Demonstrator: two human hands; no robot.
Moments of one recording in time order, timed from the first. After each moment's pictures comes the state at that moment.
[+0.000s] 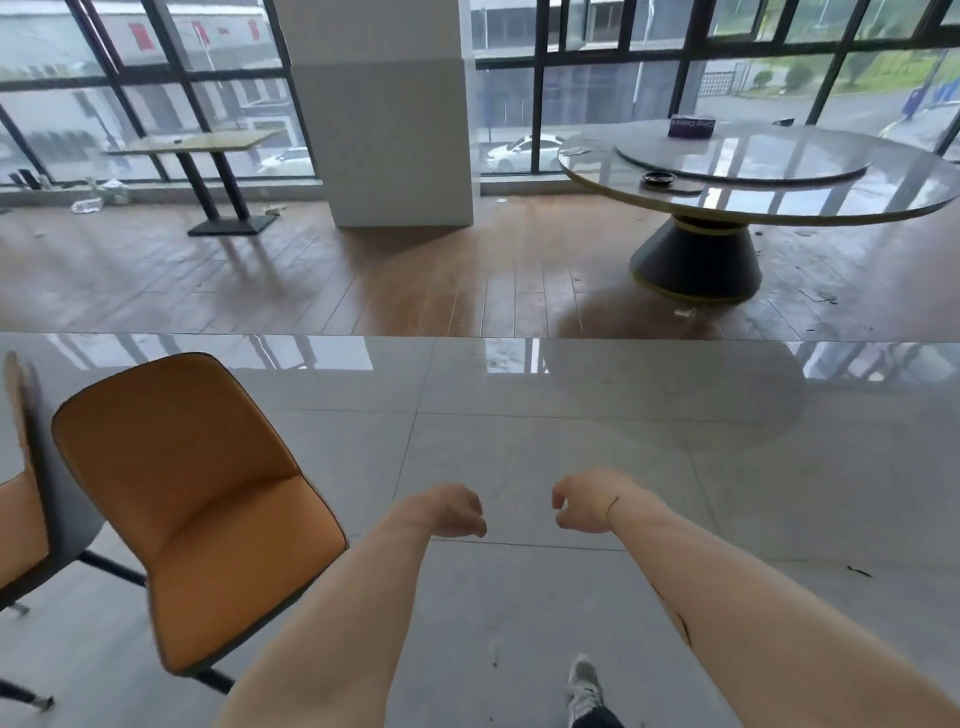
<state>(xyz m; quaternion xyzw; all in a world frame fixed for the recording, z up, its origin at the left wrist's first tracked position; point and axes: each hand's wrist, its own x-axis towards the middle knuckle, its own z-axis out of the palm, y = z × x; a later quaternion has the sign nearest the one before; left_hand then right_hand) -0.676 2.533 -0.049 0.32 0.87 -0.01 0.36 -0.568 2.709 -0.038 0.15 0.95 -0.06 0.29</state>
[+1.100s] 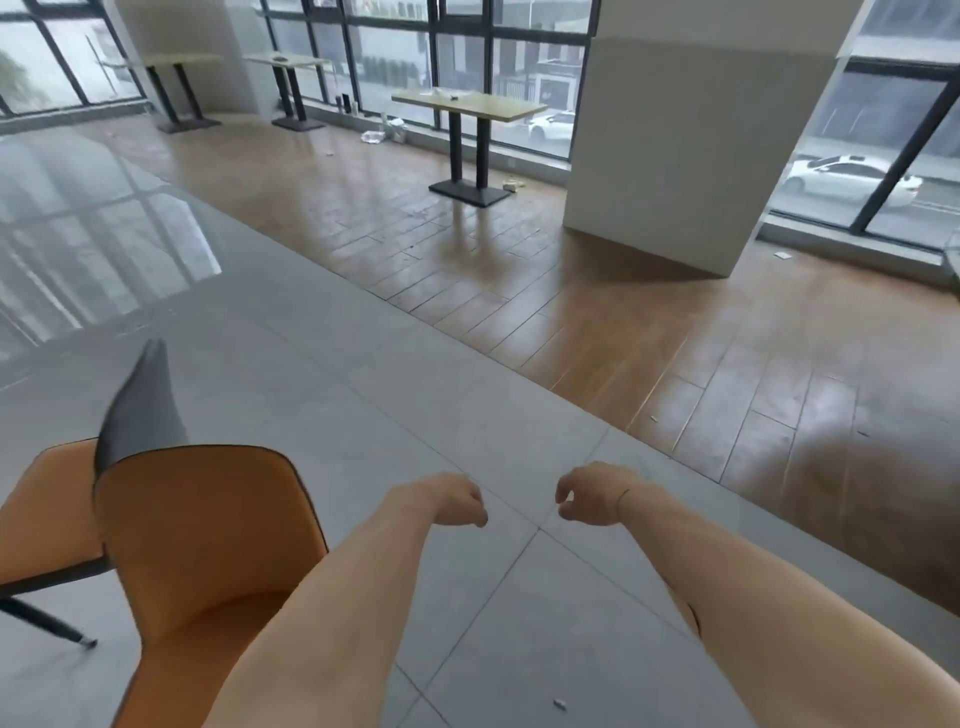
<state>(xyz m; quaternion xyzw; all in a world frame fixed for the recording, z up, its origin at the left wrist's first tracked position) -1.298 2.553 -0.055 0.05 0.92 0.12 0.37 -1.302 2.775 -0.027 -0.14 0.94 0.03 0.31</state>
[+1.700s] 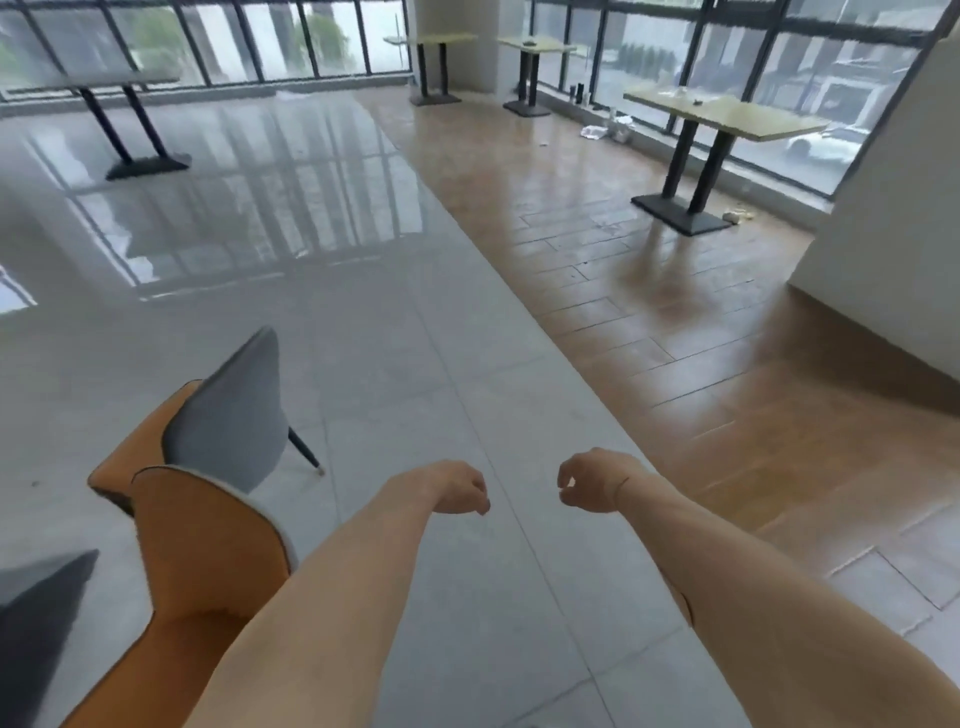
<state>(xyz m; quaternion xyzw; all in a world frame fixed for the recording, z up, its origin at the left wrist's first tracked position) -1.567 2.474 -0.045 -0.18 0.91 0.19 0.33 -1.673 2.660 -0.021 -0.35 0.89 0.11 0.27</state>
